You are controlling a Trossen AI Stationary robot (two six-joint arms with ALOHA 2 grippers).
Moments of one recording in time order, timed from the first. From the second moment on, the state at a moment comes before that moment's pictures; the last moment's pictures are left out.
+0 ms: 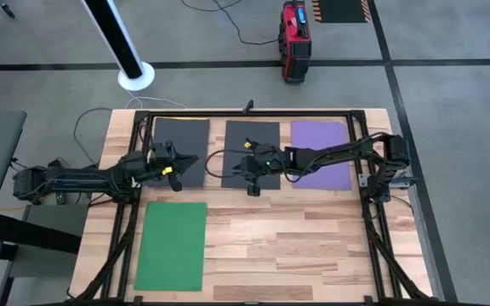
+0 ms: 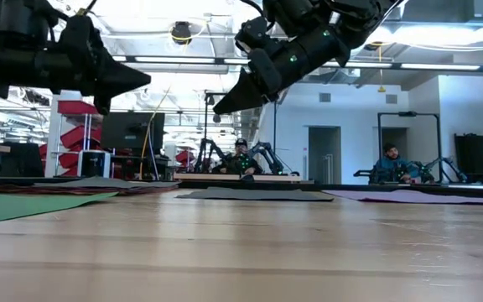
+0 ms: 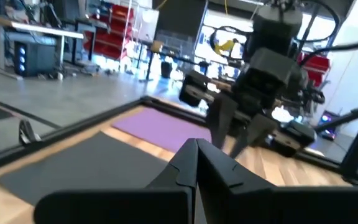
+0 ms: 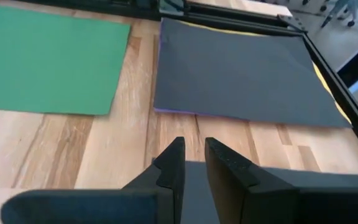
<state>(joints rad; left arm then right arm) 0.25 0.64 0.04 0.66 -0.06 -0.25 -0.09 1.79 1.12 0.17 0.02 -0.19</state>
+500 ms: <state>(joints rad) 0.37 0.61 0.04 0.67 -0.06 -0.24 -0.07 2.10 1.45 0.01 -0.03 -0.26</state>
